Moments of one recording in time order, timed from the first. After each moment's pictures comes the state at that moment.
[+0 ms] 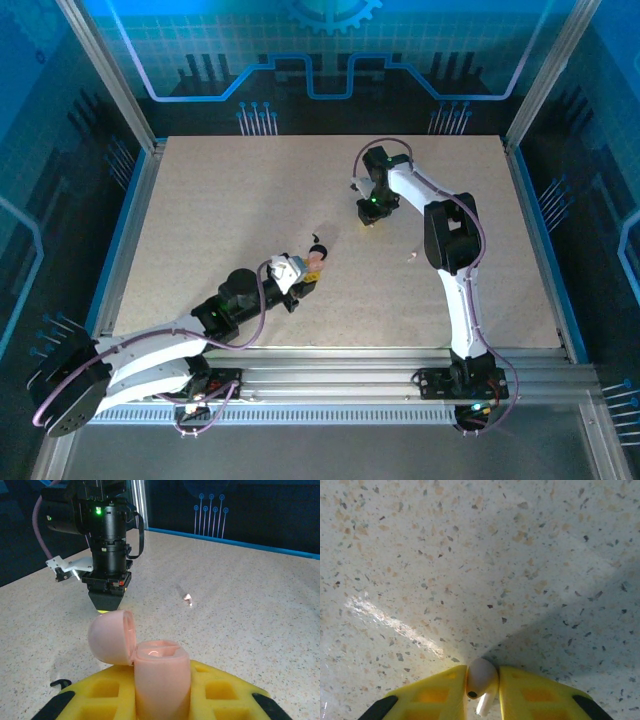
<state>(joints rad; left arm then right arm) -0.81 1.00 0.29 0.55 0.08 0.07 0.33 2.34 1.94 -1.02 -0.13 -0.17</state>
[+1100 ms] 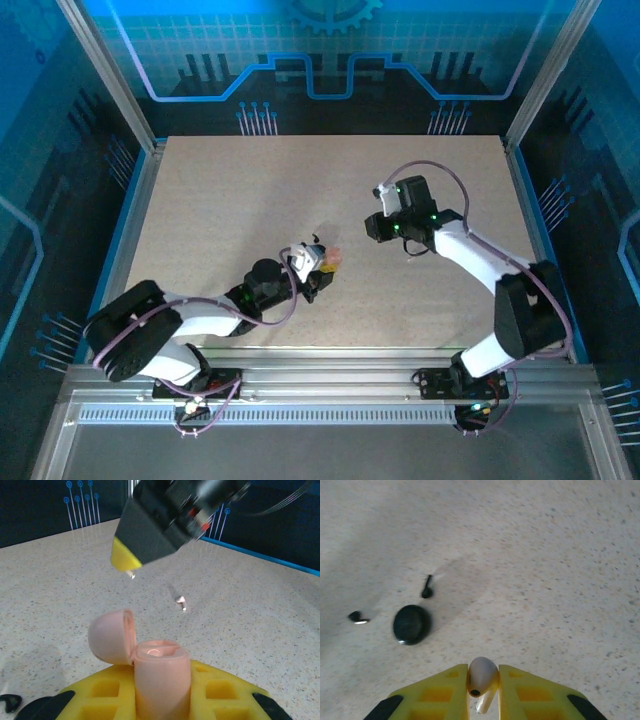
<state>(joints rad) -0.78 1.45 0.36 0.93 0.14 -0.07 0.37 1.50 1.00 -0.32 -0.30 0.12</state>
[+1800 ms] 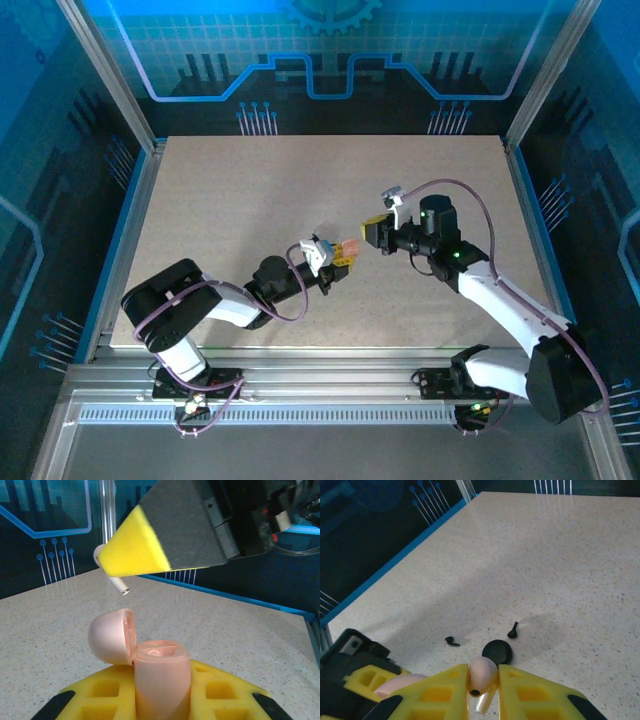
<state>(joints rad) -0.79 1.67 0.45 1.26 0.22 -0.06 0.39 1.16 0.75 -0.01 -0.49 0.17</state>
